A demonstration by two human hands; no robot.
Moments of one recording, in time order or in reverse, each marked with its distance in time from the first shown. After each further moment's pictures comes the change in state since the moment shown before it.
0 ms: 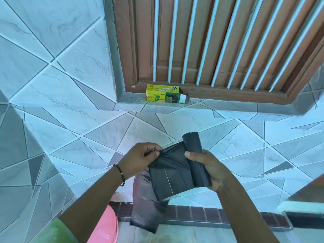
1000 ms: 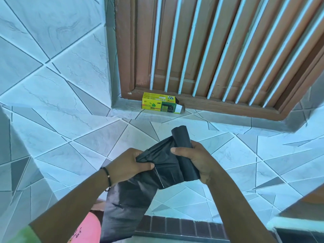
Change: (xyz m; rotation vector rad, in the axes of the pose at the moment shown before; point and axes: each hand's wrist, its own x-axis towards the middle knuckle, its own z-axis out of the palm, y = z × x) left_hand 0.007 0.015 -0.012 0.022 -0.057 -0.151; right_hand 0.018 -0.047 0.019 -0.251 0.104 -0.067
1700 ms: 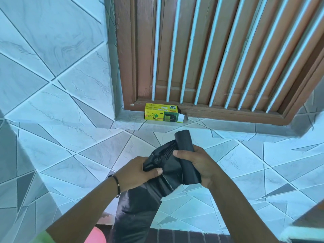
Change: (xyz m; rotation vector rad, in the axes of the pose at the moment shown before) left_hand 0.017 0.000 -0.005 0.198 -0.049 0.123; right_hand 0.015 -0.009 0.007 0.064 0.026 0.000
